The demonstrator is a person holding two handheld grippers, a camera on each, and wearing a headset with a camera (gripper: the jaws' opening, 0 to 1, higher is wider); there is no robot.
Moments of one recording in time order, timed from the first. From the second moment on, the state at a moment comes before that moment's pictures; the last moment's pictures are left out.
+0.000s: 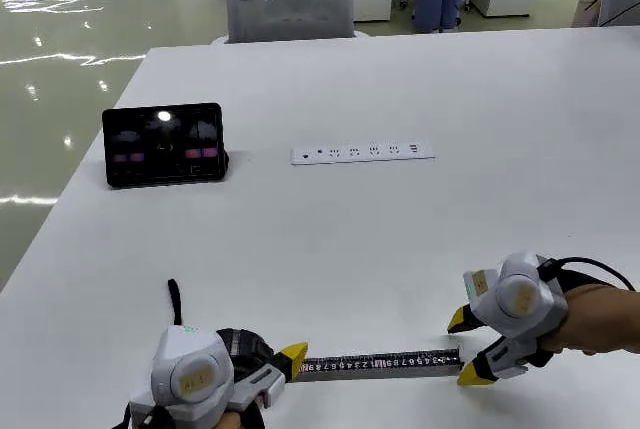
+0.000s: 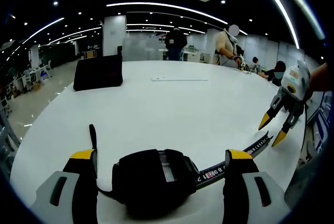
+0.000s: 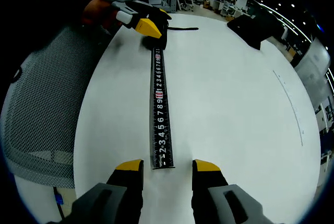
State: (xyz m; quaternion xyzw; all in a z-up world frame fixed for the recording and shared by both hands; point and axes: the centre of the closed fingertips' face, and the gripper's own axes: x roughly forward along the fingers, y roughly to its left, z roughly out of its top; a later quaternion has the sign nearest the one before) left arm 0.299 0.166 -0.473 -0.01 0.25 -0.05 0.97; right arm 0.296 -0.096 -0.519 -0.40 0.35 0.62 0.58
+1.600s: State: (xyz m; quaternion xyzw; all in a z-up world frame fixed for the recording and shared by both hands) left arm 0.294 0.173 -0.489 -0.02 0.29 -0.04 0.95; right arm 0.292 -0.094 -0.524 -0.40 0.38 0.62 0.56
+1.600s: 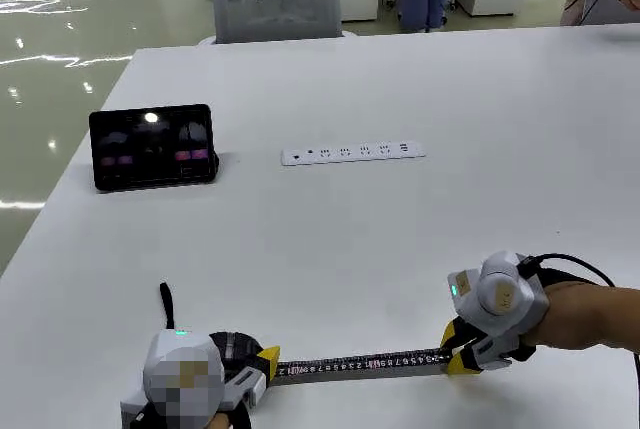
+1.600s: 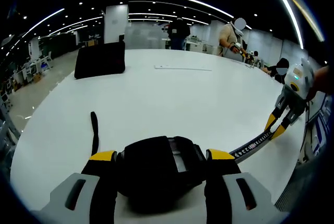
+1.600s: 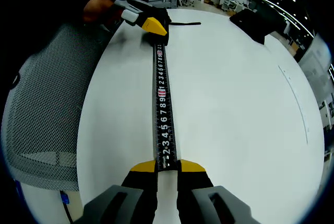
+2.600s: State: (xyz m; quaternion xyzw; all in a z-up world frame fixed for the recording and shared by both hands) left arm 0.293 0.174 -0.490 -0.02 0.30 -0.04 0.95; right arm 0.293 -0.086 -0.526 -0.42 0.40 0.61 0.54
